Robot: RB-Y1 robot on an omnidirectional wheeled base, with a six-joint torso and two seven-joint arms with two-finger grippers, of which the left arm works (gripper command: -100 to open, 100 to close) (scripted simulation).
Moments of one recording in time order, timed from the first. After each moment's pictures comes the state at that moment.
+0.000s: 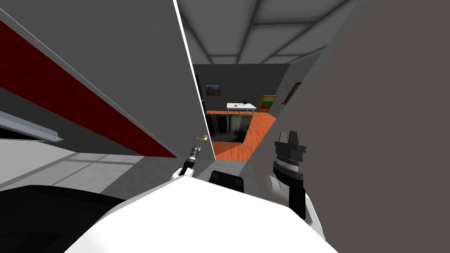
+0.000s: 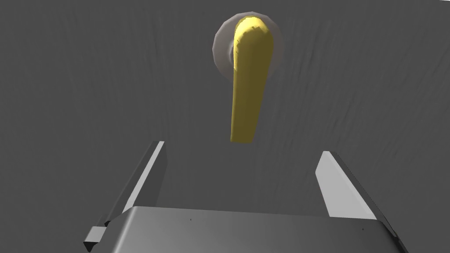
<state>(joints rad) 0.11 0.28 0.07 -0.80 0.08 -0.84 0.23</state>
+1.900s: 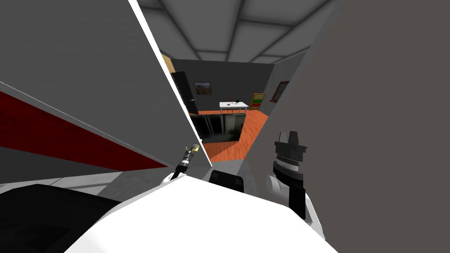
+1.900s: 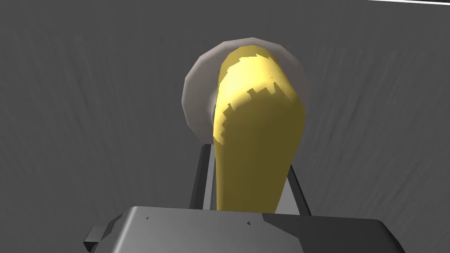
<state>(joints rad) 0.17 0.35 0.09 -0.75 0.09 -0.93 0.31</state>
